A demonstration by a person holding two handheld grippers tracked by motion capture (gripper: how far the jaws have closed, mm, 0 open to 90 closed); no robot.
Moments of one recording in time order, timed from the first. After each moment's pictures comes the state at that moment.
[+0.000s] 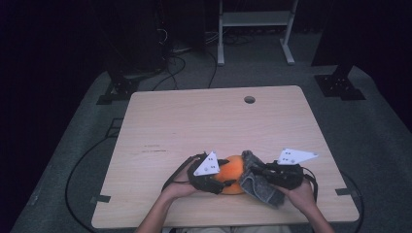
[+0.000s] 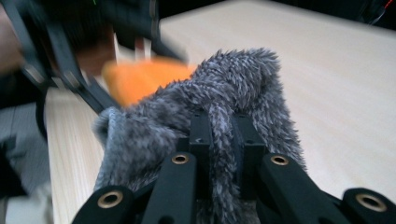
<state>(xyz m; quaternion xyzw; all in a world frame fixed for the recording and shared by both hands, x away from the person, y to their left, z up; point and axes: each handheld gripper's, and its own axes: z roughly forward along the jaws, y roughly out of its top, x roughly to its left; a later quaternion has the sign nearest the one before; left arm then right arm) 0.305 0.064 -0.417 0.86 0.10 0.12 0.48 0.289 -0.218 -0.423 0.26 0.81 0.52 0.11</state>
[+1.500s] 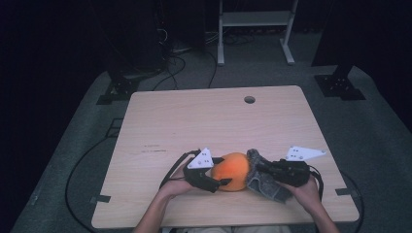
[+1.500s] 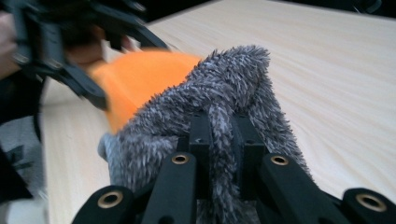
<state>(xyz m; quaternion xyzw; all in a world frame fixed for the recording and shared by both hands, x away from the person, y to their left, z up) 0.316 0.078 -0.425 0.86 0.12 0.08 0.50 0.297 -0.237 -0.425 0.28 0.79 0.53 0.09</state>
